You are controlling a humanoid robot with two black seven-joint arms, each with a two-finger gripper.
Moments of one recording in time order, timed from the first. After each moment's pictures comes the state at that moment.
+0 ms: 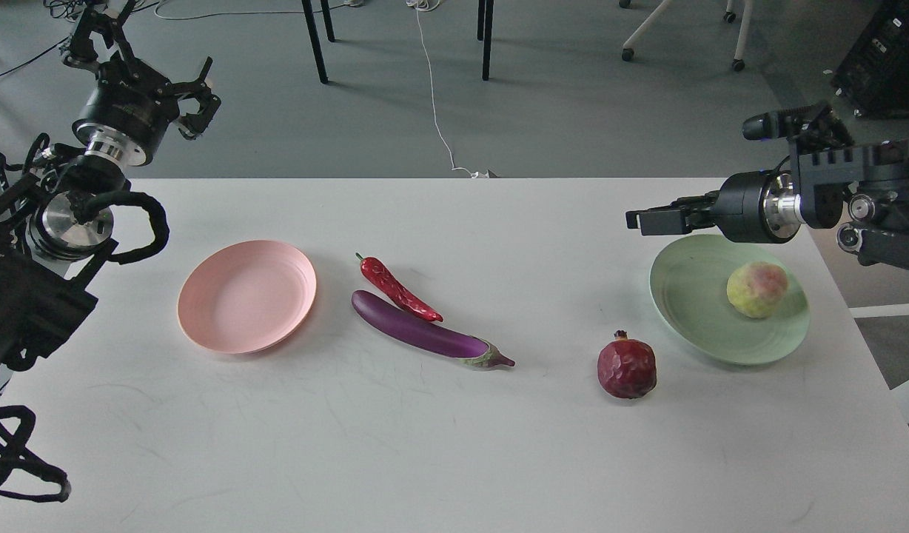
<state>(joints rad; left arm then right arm) -0.84 0.42 -0.84 -0.66 -0.17 -0.39 -0.26 1.52 -0.65 -0.64 1.09 -1.01 0.15 0.35</state>
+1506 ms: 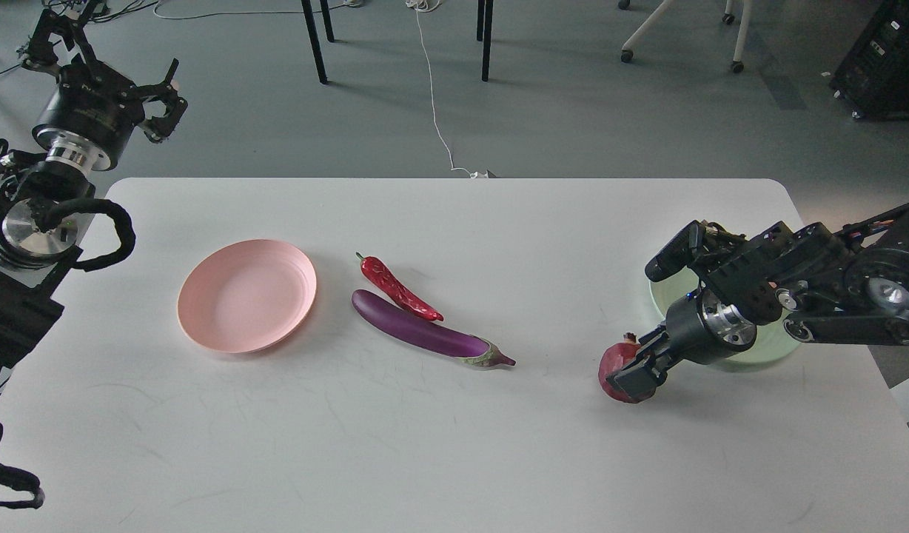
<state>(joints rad) -0.81 0.49 -0.85 -0.66 -0.18 -0.42 -0.26 1.62 -0.42 -1.03 1.33 -1.12 0.16 0.36</state>
